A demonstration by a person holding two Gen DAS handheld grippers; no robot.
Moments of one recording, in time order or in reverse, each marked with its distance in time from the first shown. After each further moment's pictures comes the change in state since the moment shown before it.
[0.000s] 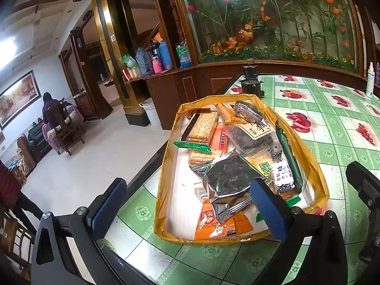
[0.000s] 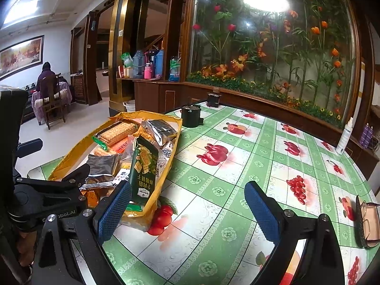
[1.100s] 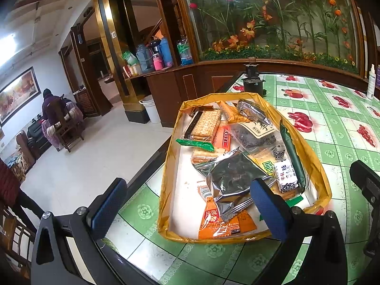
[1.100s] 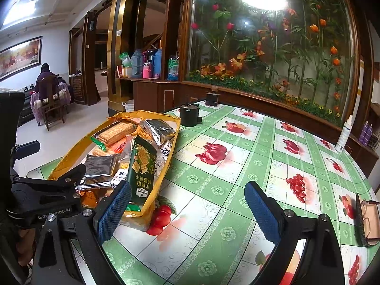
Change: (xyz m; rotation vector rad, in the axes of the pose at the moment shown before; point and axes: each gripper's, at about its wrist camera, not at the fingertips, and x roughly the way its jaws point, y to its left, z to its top) left arm 0.007 0.004 0.001 -0.005 0.015 -0.001; right arm 0.000 -0.001 0.000 0.003 -0.001 -0.004
